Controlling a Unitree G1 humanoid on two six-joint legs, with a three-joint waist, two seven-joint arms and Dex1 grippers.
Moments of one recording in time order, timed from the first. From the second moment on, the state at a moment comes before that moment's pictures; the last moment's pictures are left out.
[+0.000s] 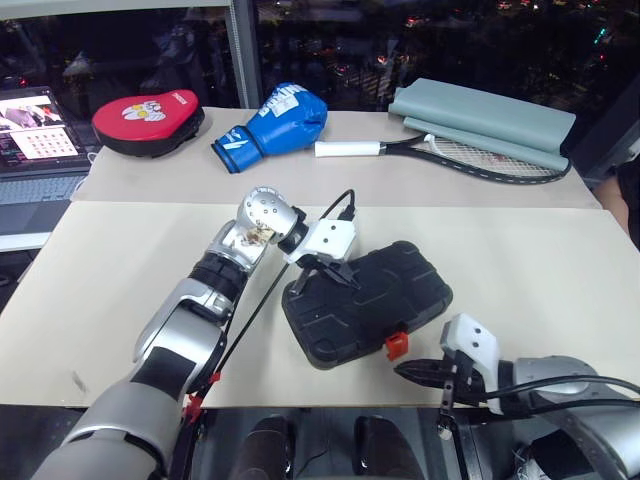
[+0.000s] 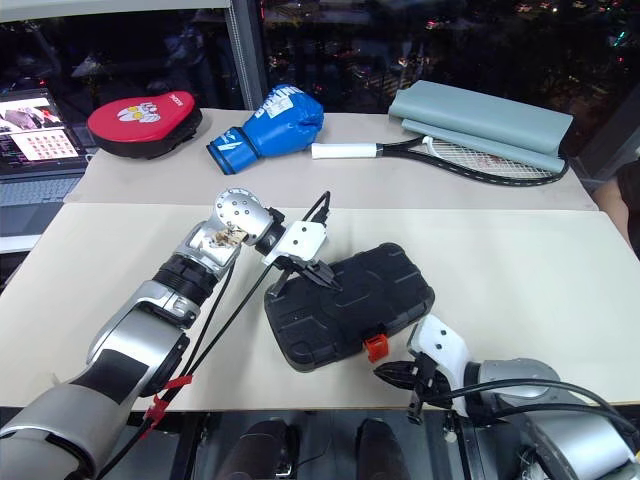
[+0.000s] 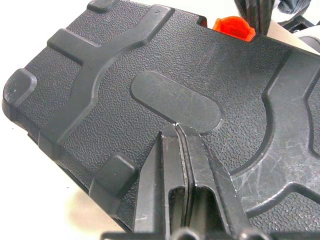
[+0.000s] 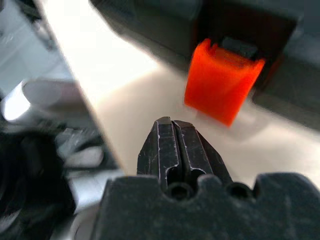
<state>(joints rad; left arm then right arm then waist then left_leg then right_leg) -1.07 0.30 -0.41 0.72 0.02 -0.20 -1.59 0.16 -0.79 0.03 -0.68 0.45 0.73 0.71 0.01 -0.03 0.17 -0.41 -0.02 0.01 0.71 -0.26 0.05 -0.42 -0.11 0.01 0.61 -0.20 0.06</state>
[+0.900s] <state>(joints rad) -1.09 0.29 -0.42 0.76 0.04 -0.23 -1.60 0.26 -0.71 -0.06 -0.76 0.48 0.73 0.63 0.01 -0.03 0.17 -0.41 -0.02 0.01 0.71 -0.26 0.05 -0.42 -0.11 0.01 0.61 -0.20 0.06</state>
